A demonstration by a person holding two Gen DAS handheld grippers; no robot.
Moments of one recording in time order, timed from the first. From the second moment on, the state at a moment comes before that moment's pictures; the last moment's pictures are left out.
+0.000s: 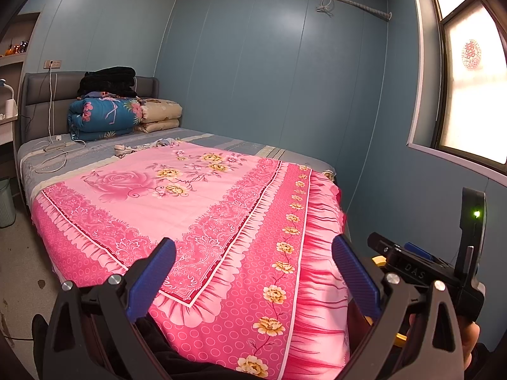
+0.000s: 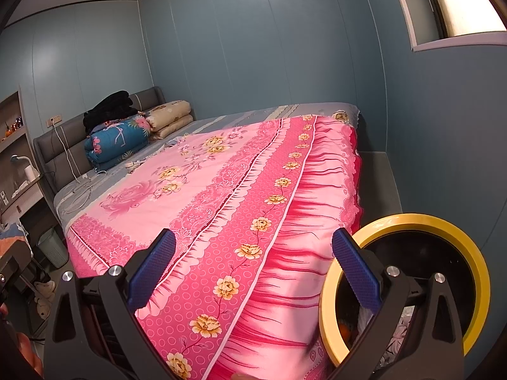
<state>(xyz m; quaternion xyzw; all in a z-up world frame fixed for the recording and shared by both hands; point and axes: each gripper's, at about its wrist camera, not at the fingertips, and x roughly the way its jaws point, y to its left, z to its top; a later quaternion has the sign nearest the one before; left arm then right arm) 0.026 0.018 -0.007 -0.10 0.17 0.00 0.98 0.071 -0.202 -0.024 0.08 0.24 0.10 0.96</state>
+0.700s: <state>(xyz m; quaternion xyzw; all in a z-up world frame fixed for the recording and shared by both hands) 0.027 0.020 -0.012 -0.10 0.18 0.00 0.98 0.069 -0.202 -0.027 0.08 0.24 0.10 0.96</state>
